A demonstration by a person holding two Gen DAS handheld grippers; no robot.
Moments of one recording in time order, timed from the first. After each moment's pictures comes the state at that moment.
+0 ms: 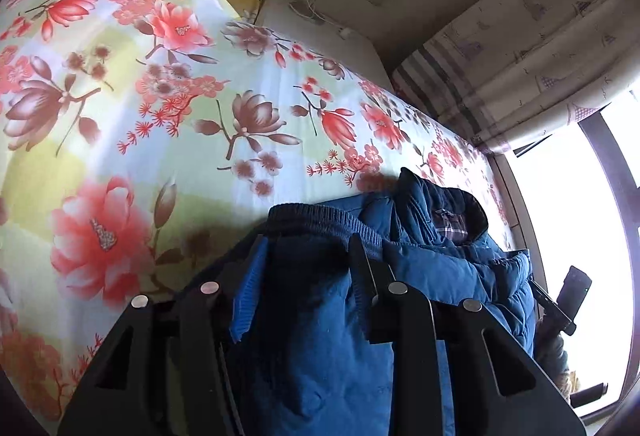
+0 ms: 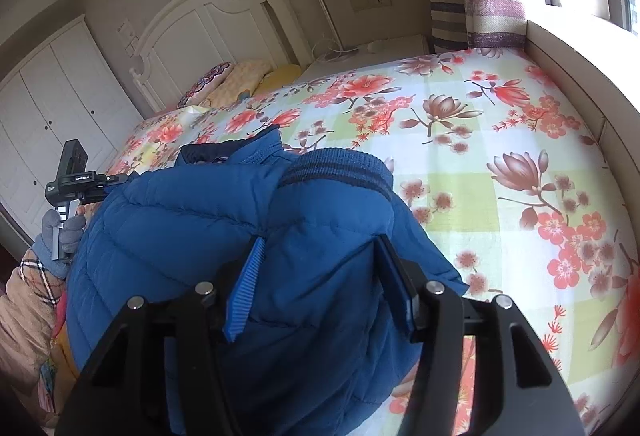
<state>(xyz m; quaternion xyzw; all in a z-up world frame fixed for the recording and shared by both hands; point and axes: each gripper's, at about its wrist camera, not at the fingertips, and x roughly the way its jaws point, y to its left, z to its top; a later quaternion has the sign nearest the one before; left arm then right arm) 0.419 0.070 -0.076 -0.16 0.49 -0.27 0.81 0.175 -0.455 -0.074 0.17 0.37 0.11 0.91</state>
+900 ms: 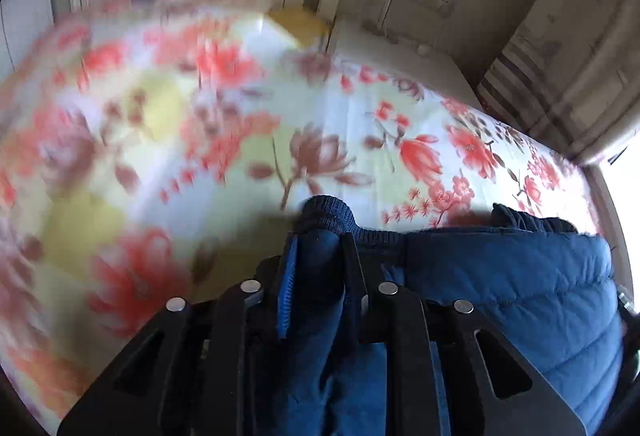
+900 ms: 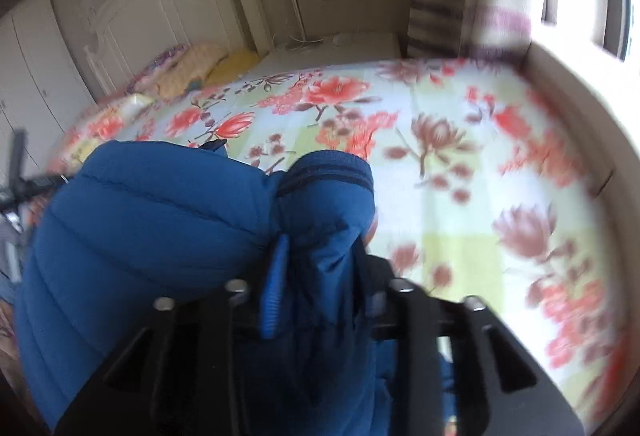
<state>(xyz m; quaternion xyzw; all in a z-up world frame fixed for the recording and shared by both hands) 0.442 0.037 -0.092 -0.09 0.47 -0.11 0.87 0.251 -0.445 -0.089 0.13 0.40 0.03 0.91</state>
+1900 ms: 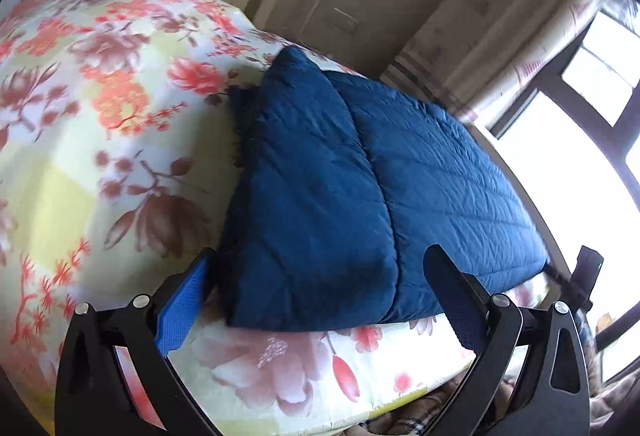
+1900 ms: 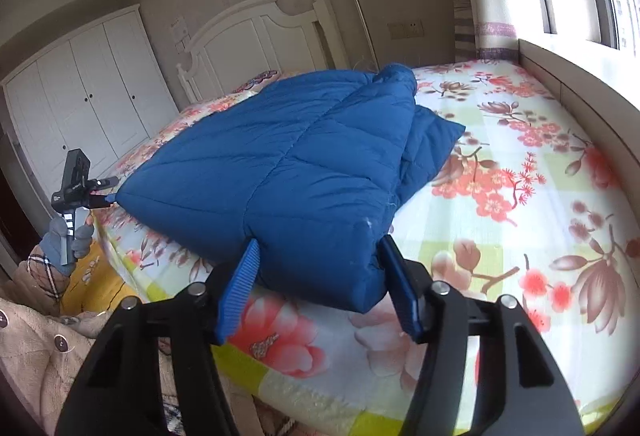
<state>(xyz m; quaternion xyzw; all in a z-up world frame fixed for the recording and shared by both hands) 0.186 0.125 -0.107 -0.13 0.39 -0.27 0.87 -0.005 -0.420 -0.104 0.12 0.30 0.15 0.93</state>
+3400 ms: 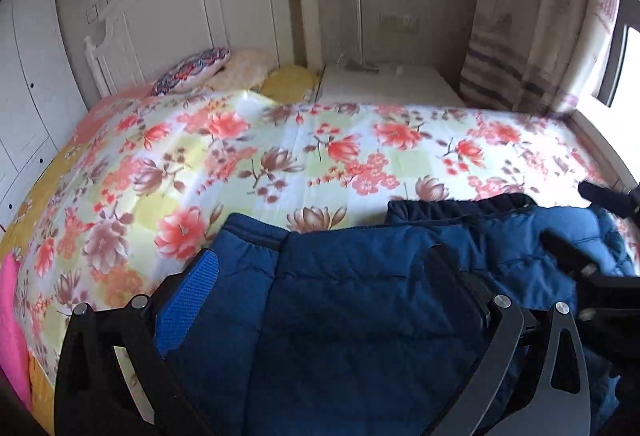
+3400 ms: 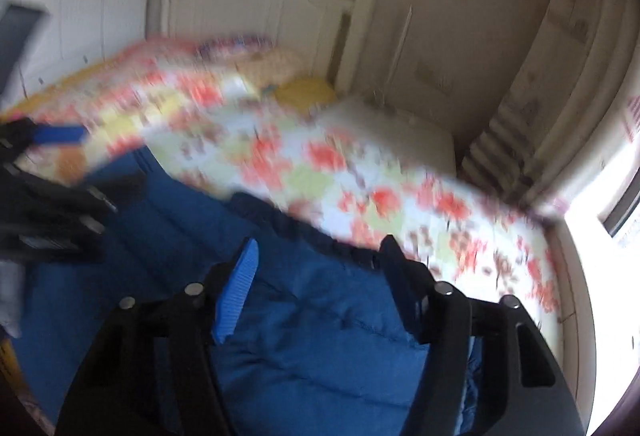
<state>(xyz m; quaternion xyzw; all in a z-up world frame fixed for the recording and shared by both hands) 0.282 -0.054 -0.021 0.07 0.38 -0.05 0.92 0.237 -0.221 -0.024 -0.14 0.38 0.05 0.91</state>
